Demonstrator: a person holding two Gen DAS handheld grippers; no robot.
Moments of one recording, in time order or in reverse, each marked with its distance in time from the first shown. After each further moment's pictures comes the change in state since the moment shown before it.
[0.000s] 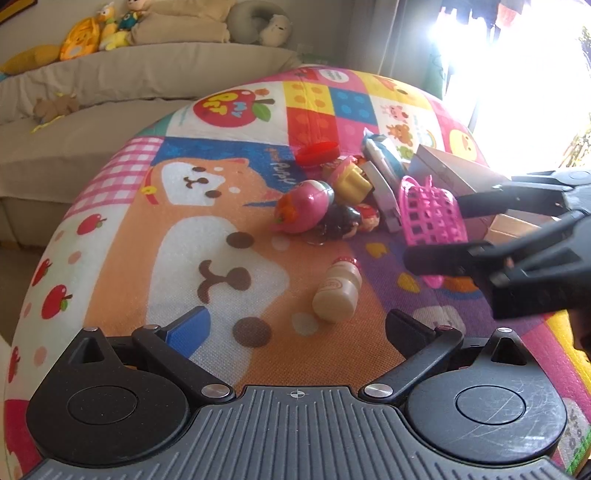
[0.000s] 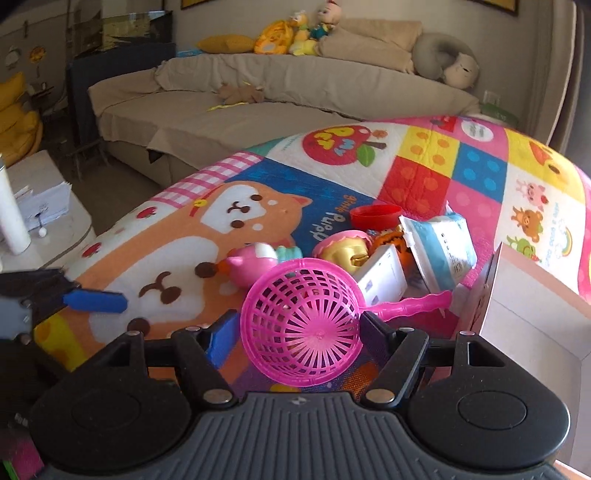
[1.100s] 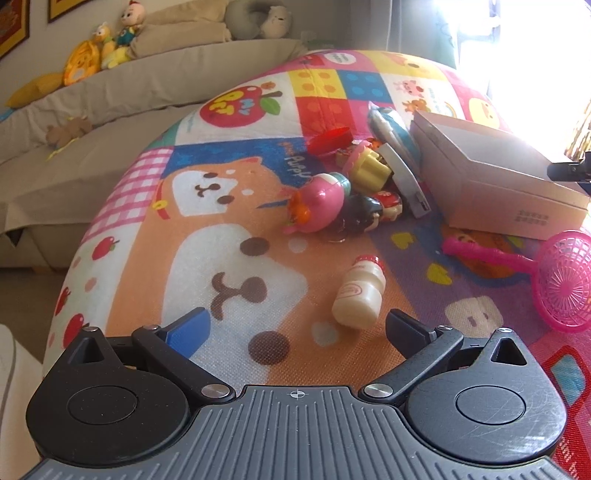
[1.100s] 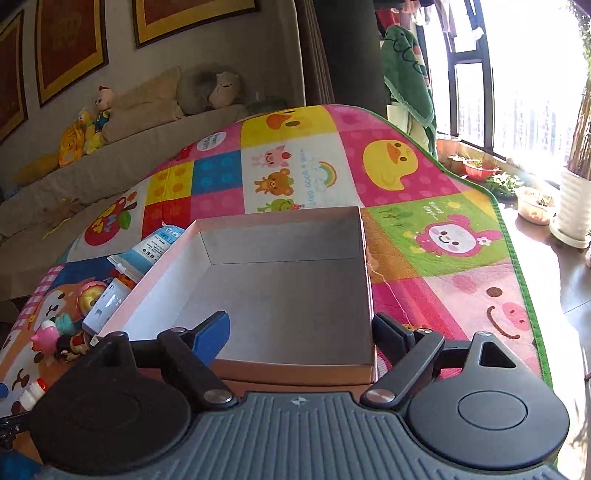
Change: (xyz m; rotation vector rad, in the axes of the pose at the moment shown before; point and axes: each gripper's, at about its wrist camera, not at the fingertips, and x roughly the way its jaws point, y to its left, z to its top) left arm 0.014 -0.015 0.009 0.099 0.038 0.136; right arm -0.064 -0.154 -0.093 0.655 -0.149 -0.357
